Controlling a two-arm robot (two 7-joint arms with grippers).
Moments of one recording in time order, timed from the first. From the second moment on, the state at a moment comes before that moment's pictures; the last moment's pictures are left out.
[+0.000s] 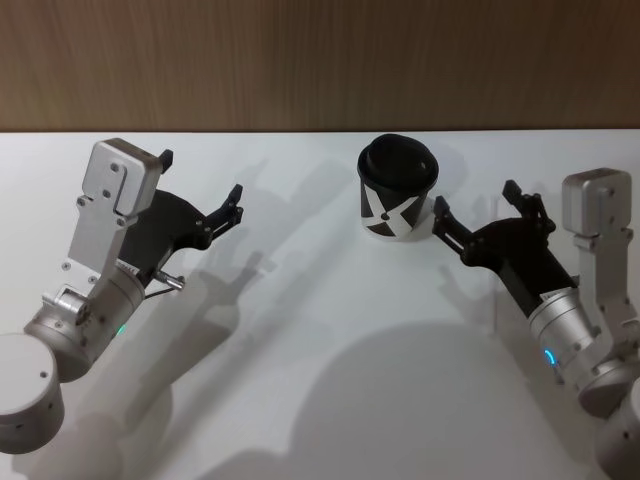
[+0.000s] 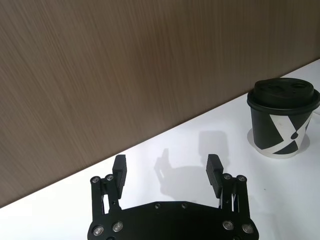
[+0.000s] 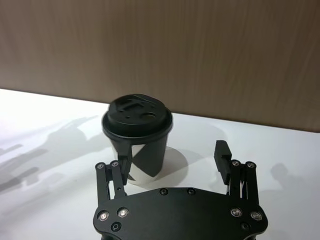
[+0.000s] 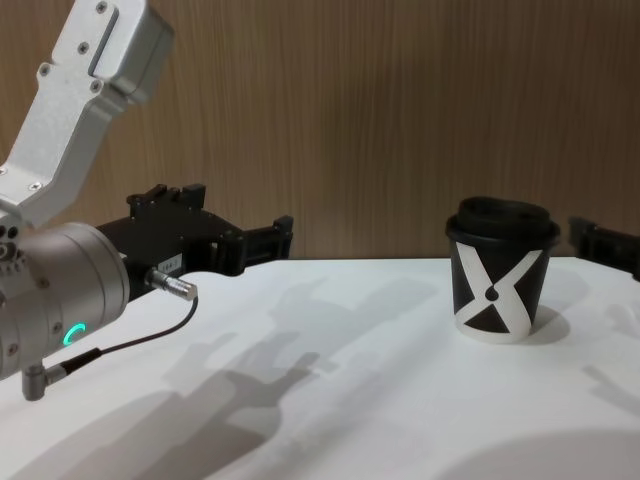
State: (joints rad) left arm -0.24 0.38 0.45 -1.63 -0.20 0.01 -0.01; right arm -0.01 0.33 -0.21 -1.76 0.26 0.06 0.03
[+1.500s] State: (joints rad) left arm -0.24 0.38 0.45 -1.63 -0.20 0.01 -0.01; right arm -0.07 0.35 -0.15 -1.81 0.26 0.36 0.03
